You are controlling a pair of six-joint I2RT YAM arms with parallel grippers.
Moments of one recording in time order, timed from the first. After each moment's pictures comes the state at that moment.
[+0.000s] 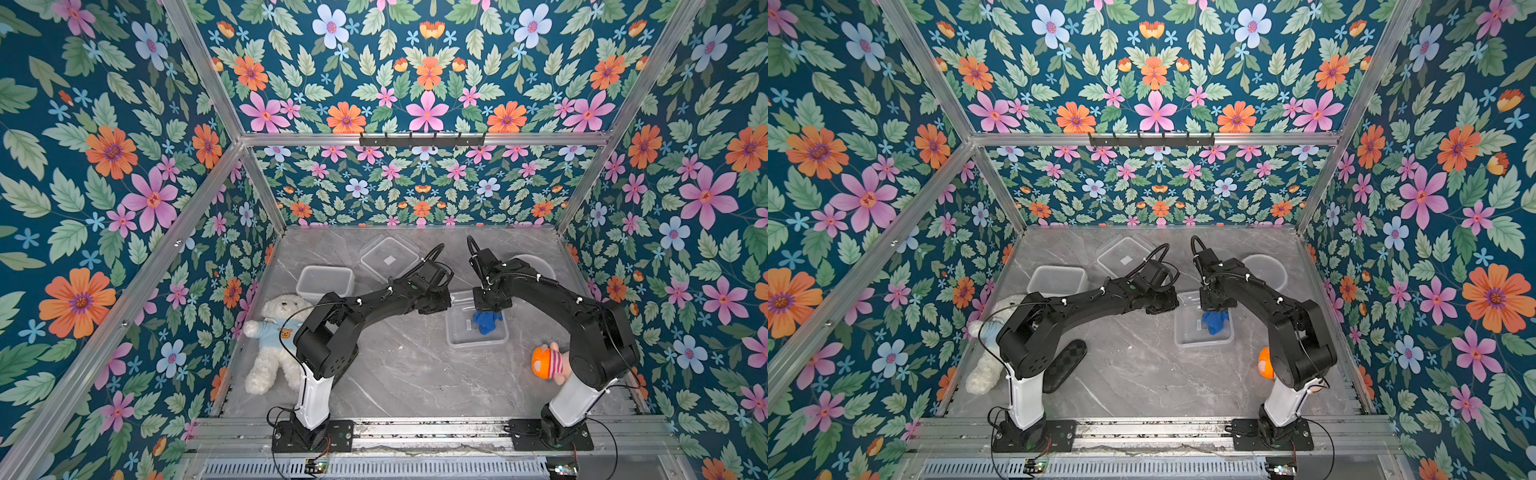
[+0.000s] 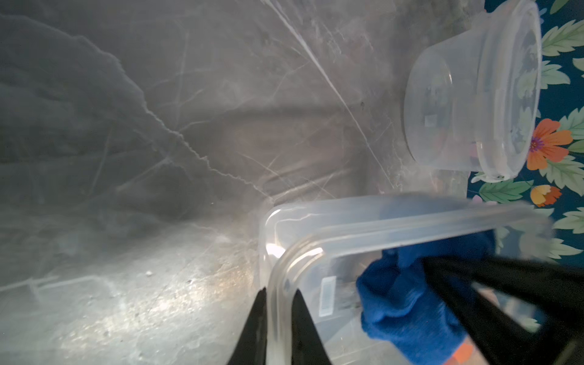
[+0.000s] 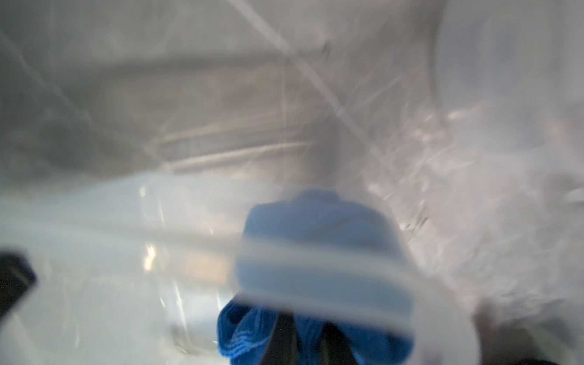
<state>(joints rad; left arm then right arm) -0.80 1.96 1.38 -0.32 0.17 -0.85 0.41 1.70 1.23 -0.91 0.09 0.40</state>
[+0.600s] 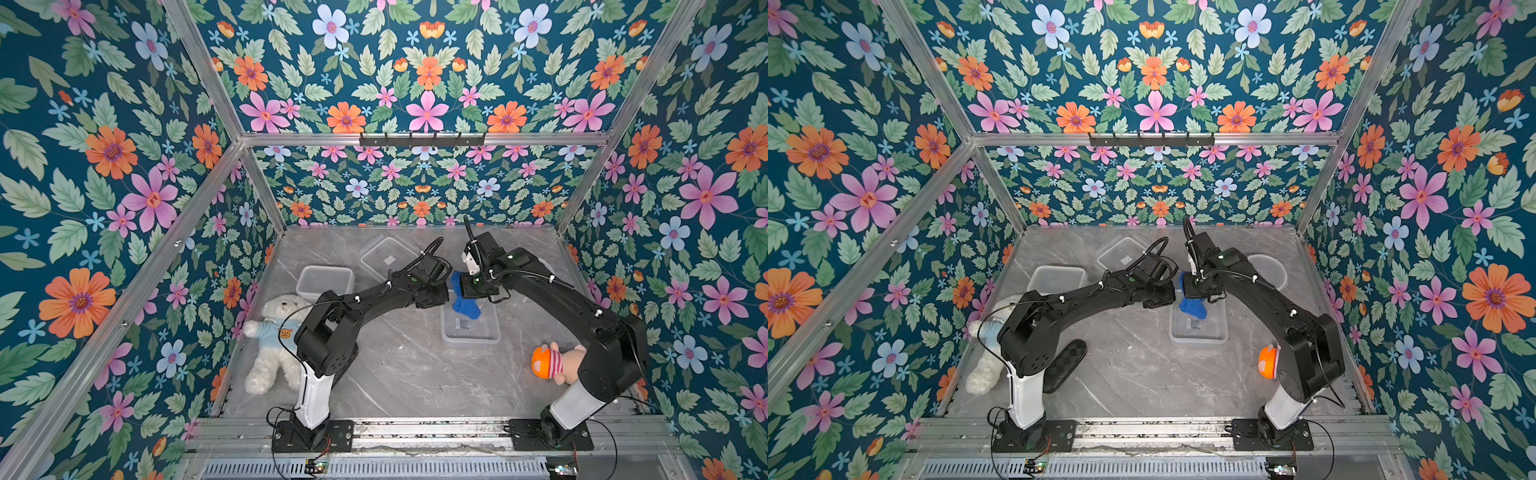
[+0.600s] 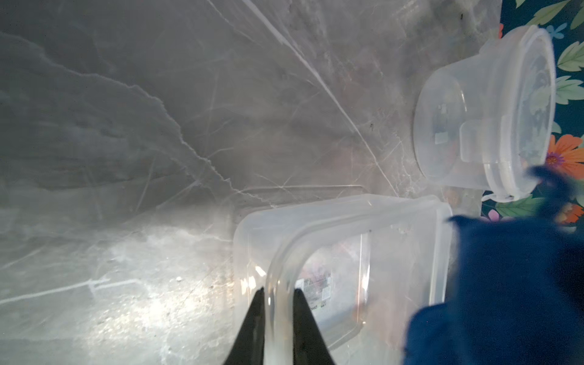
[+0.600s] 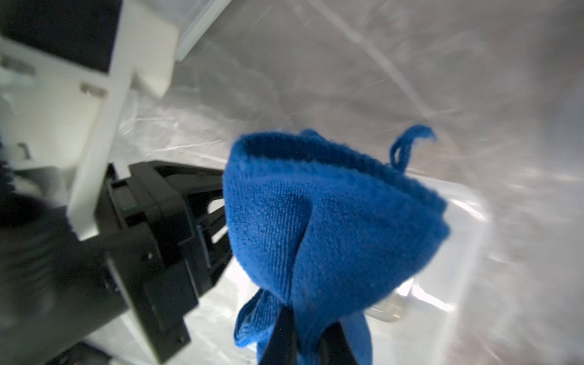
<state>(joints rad) -0.79 1.97 1.45 -0.41 0.14 -0.83 0.49 1.64 1.47 -0.98 -0.01 0.36</state>
